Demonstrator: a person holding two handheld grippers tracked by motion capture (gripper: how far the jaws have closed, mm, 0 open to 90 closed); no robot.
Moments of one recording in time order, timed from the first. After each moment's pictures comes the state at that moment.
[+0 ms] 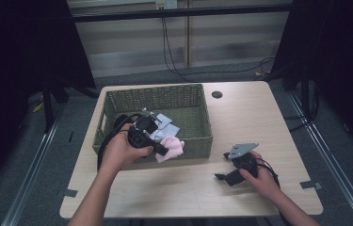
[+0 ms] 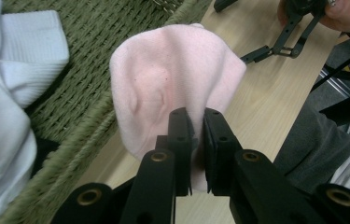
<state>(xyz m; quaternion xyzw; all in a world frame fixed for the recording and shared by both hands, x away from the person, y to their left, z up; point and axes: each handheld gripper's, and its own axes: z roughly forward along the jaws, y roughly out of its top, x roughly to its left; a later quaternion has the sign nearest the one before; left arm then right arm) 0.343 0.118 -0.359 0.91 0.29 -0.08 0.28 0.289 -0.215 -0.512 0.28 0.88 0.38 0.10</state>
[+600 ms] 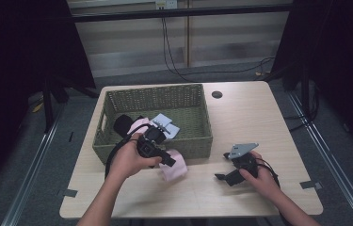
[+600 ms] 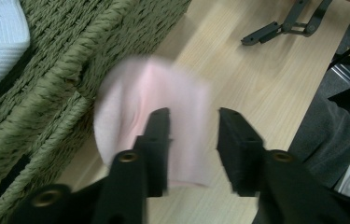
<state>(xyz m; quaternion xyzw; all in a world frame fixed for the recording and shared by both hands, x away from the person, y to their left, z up) 0.334 0.103 -0.388 0.92 0.28 -0.08 0.26 0.289 -0.215 -0.512 0.28 0.88 0.38 0.10</state>
